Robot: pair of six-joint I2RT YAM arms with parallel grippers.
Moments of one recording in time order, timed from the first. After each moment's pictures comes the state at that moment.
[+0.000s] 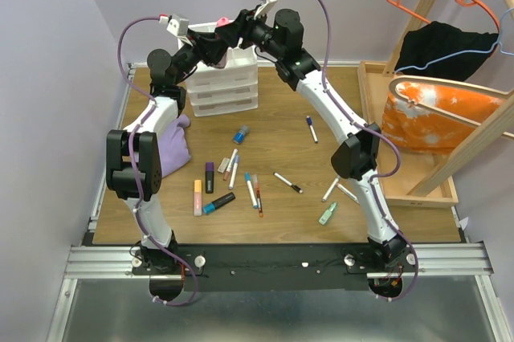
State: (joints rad) left arm -0.08 1.86 1.41 0.93 0.68 -0.55; right arm 0.59 2.41 2.58 0.00 -0.32 0.40
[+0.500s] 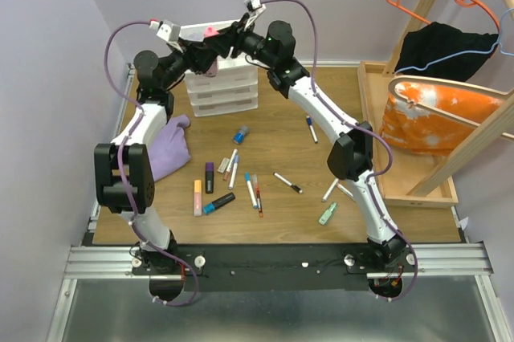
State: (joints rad) left arm -0.03 1.76 1.33 0.77 0.71 -0.46; right arm 0.61 2.43 2.49 0.20 -0.42 0.38
